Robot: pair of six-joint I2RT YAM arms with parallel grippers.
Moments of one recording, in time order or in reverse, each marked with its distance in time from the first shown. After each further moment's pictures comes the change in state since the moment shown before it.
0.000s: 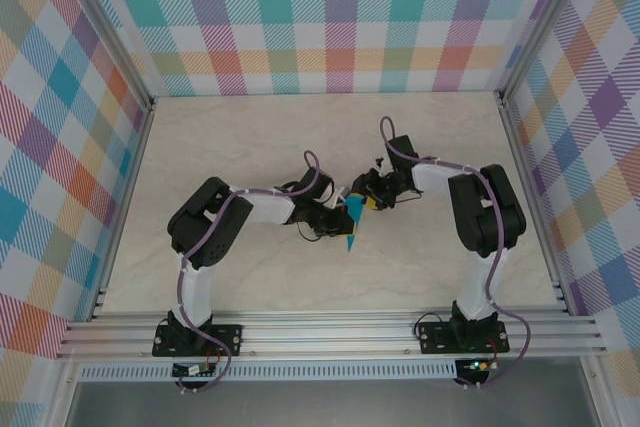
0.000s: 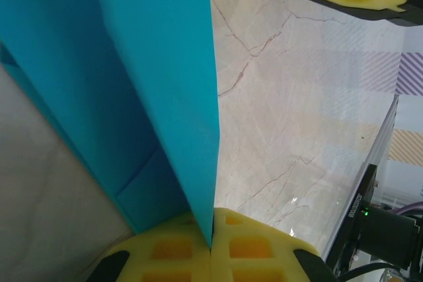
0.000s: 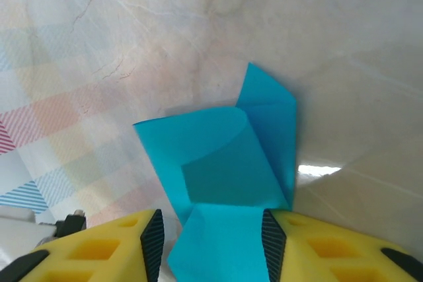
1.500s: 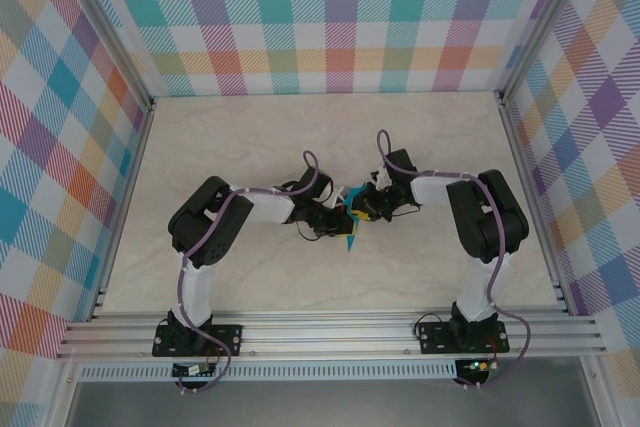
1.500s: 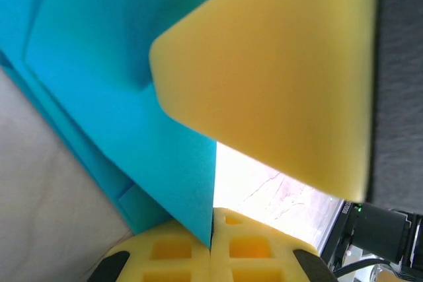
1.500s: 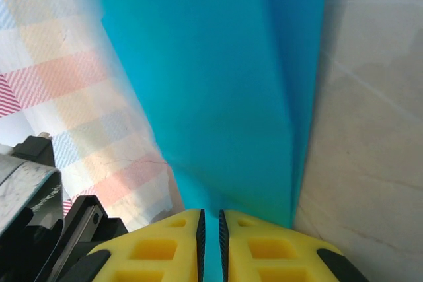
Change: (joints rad) left arm 0.007 0.009 0.003 0.001 0.023 0.000; right arm 0.053 -0.026 -0.131 0.105 -0.087 0.012
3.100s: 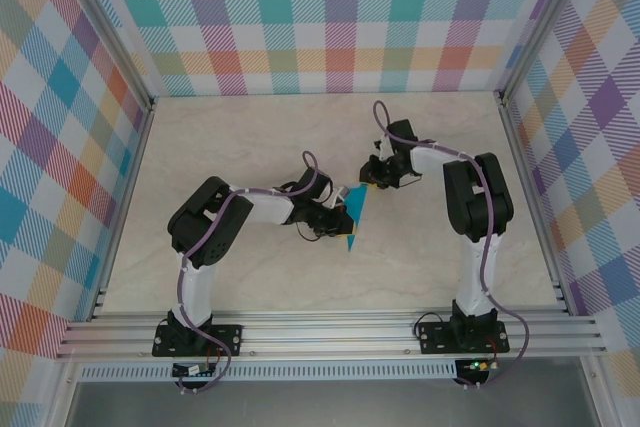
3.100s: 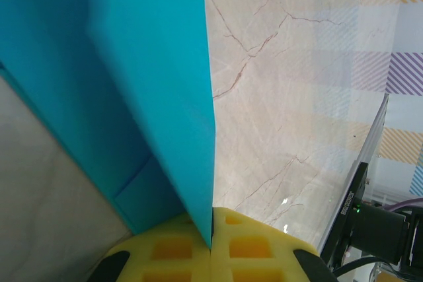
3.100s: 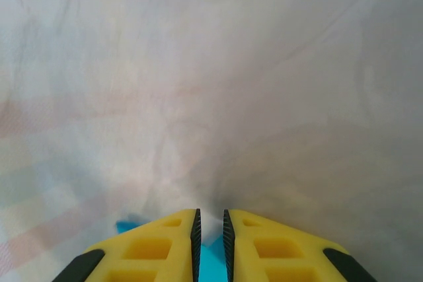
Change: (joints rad) left arm 0.001 -0.003 -0.014 0.022 0.000 -0.008; right arm -0.101 0.196 0.387 -0.201 0.191 -0.303
